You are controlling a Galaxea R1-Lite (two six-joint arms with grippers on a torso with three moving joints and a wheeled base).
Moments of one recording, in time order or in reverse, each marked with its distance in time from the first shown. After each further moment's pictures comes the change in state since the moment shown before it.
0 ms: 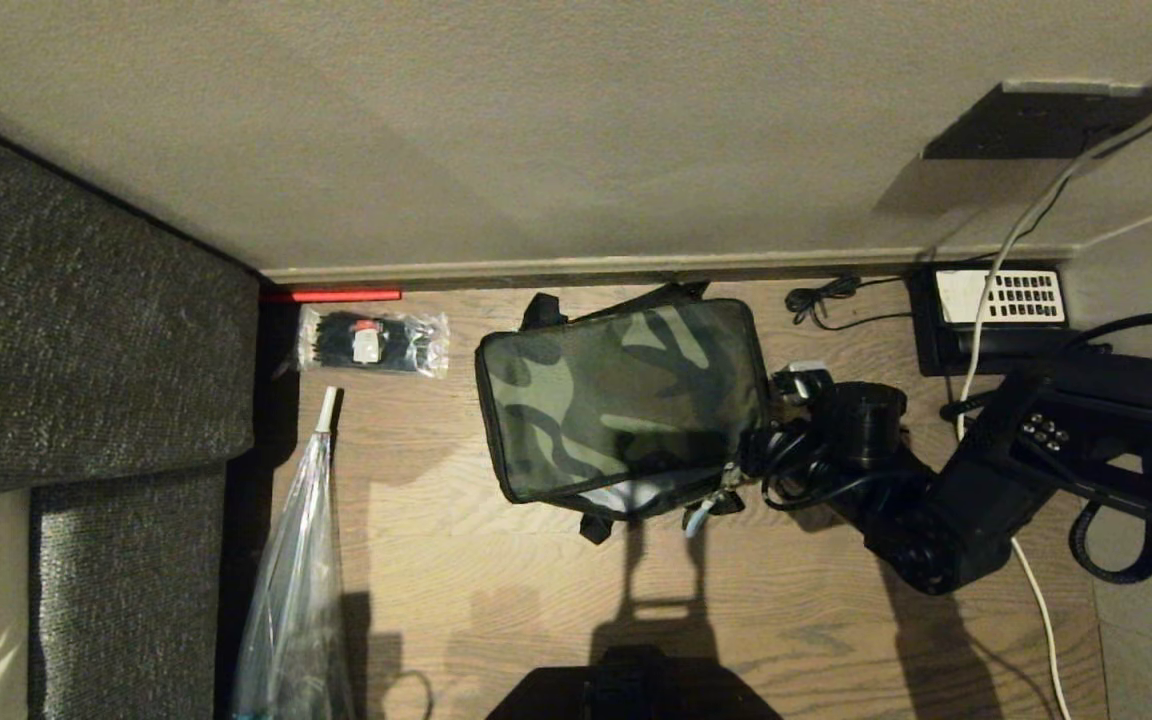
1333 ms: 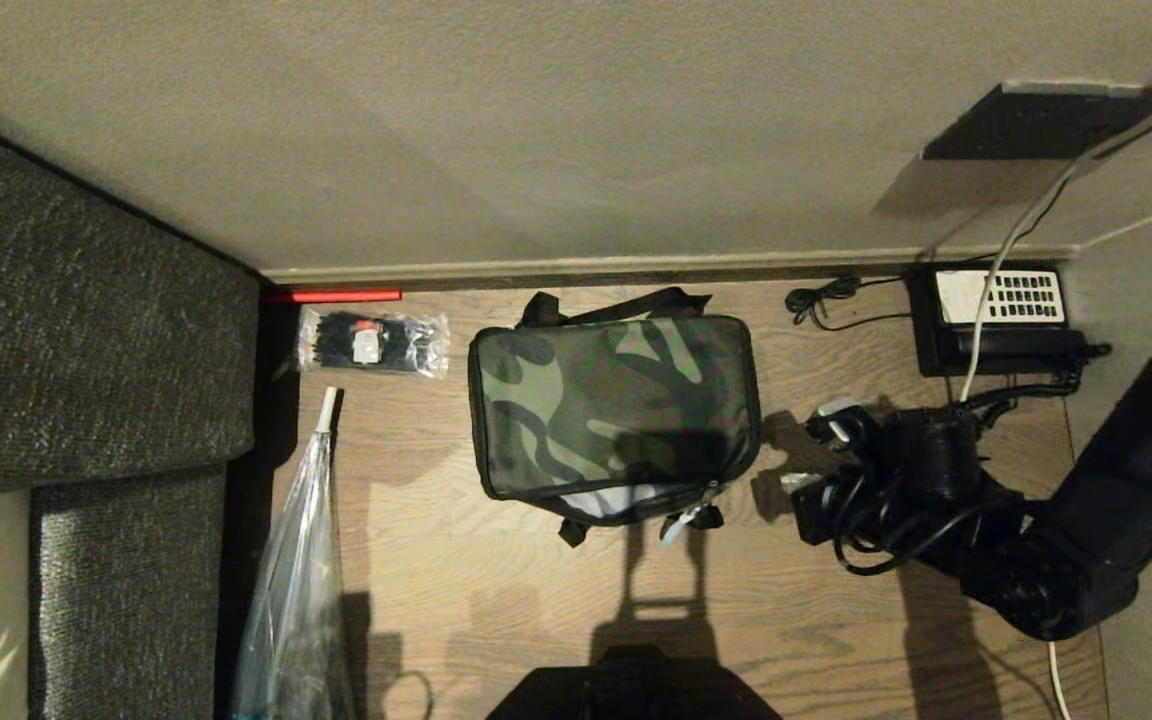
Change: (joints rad) left arm 0.000 0.000 0.000 0.000 0.000 0.000; right arm -0.050 -0.213 0.280 0.171 0.134 -0.181
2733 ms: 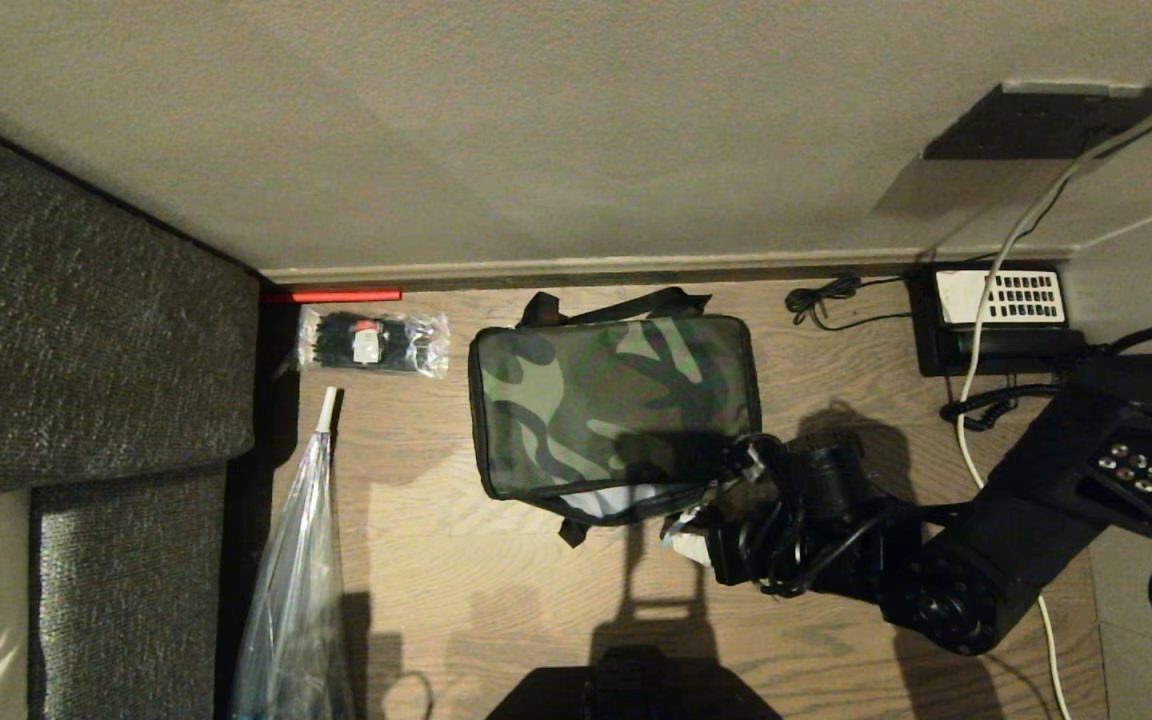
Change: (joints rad) left arm 0.000 0.000 0.000 0.000 0.000 0.001; right arm 0.230 0.063 -0.124 0.211 0.028 0.337
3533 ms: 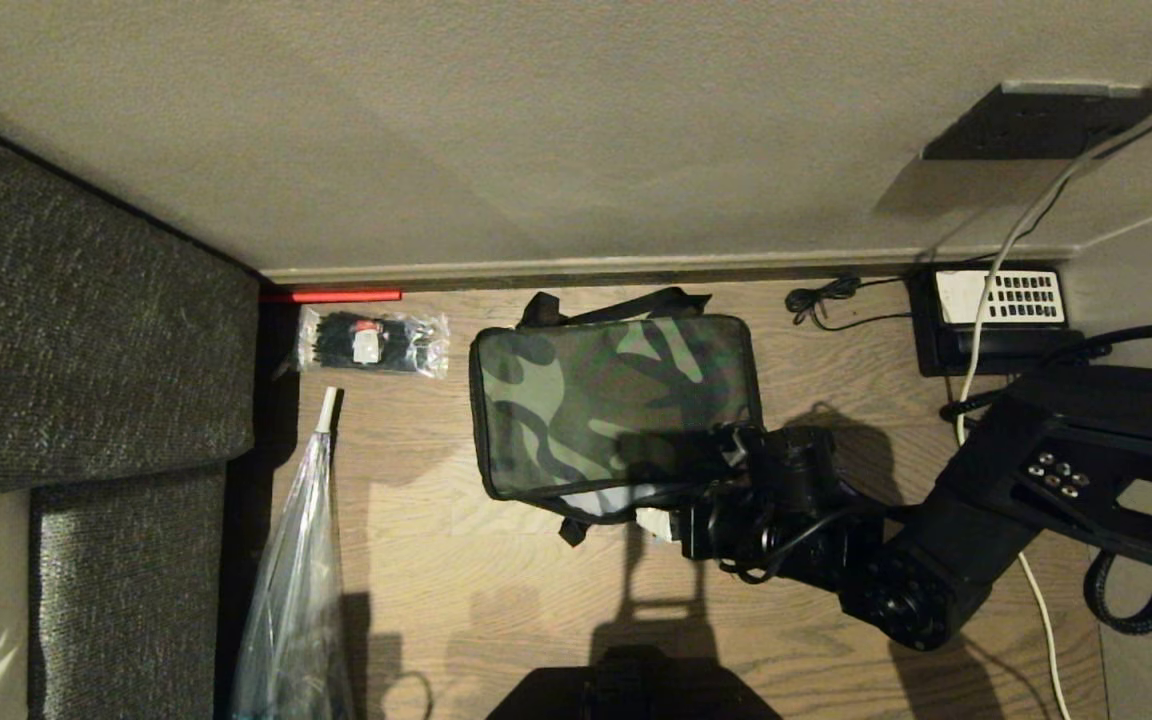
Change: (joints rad) left arm 0.000 0.000 0.000 -0.001 0.000 0.000; right arm 0.029 0.077 -0.075 -0.120 0.002 0.147
